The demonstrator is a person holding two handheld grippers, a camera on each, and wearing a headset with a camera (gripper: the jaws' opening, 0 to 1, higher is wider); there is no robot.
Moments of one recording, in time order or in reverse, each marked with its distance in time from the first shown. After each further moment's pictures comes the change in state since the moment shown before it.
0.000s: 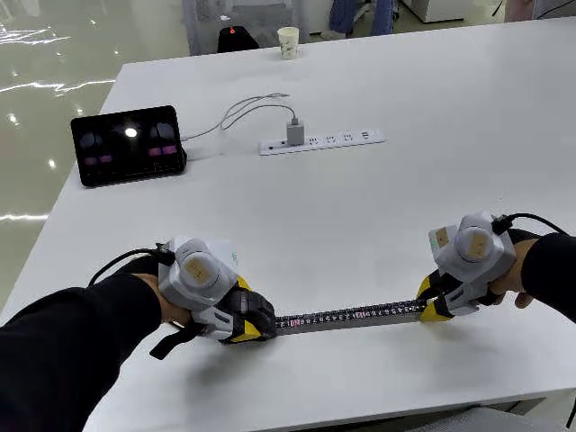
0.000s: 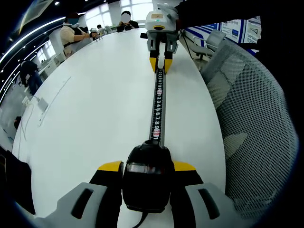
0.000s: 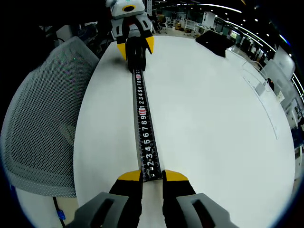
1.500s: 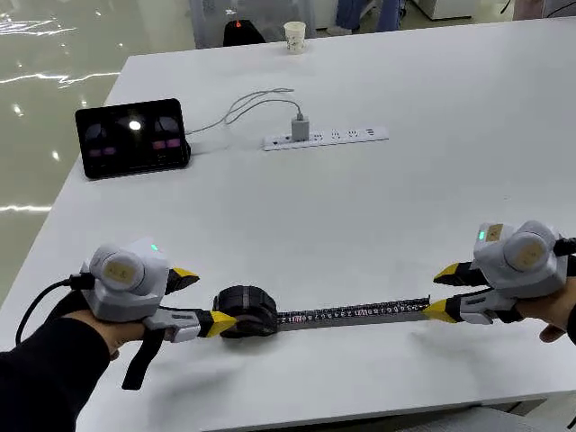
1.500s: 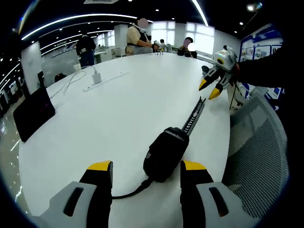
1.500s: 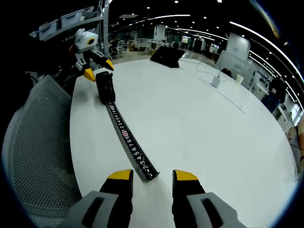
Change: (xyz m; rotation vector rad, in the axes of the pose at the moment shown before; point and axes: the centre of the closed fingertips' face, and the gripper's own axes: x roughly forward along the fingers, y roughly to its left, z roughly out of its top) left arm -0.062 0.015 -0.037 -0.520 -0.234 0.299; right arm -0.040 0.001 0.009 0.310 -0.237 -0.283
